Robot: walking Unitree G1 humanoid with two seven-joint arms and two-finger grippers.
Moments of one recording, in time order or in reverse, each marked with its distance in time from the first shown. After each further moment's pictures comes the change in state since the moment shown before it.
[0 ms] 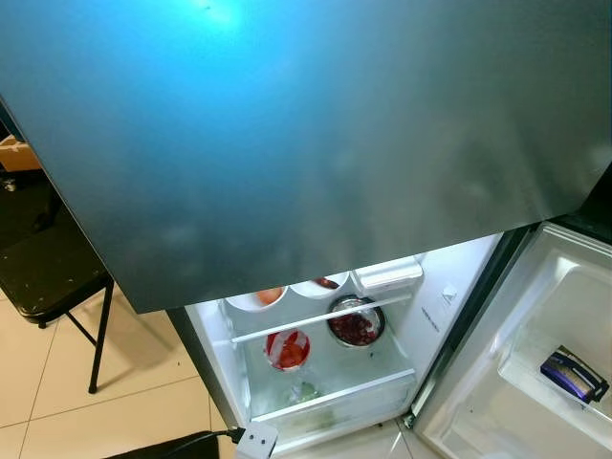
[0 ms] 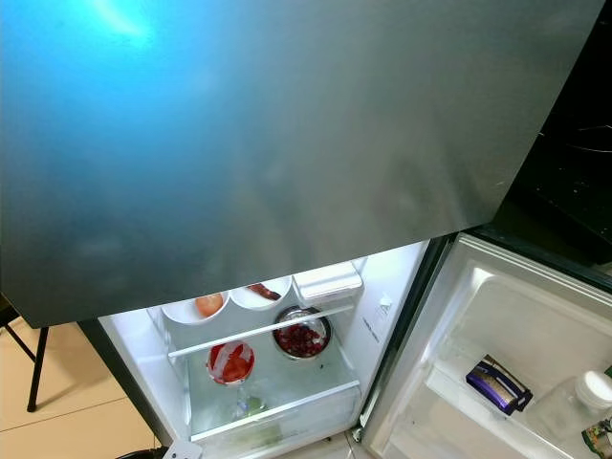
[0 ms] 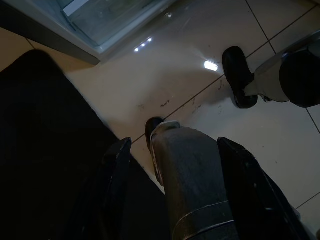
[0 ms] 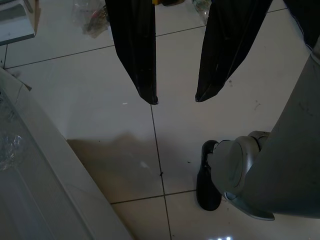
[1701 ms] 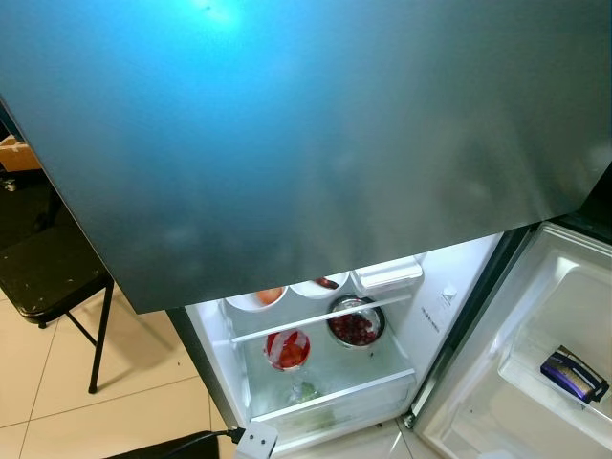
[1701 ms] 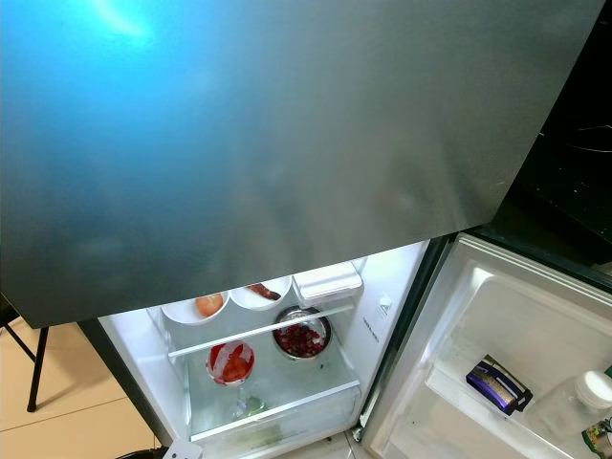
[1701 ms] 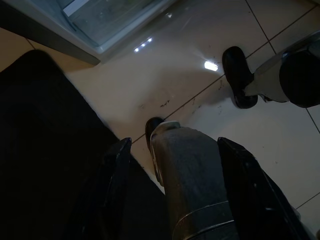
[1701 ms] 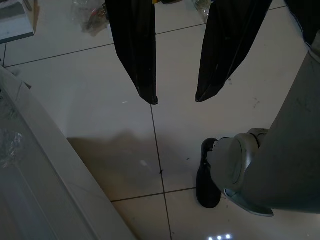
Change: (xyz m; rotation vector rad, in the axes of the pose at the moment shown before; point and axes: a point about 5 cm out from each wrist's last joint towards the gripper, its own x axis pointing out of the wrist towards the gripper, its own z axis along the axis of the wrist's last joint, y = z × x) left arm -0.001 0.004 0.000 0.003 0.001 0.008; right arm 0.000 0.000 0.002 0.004 -0.007 0.000
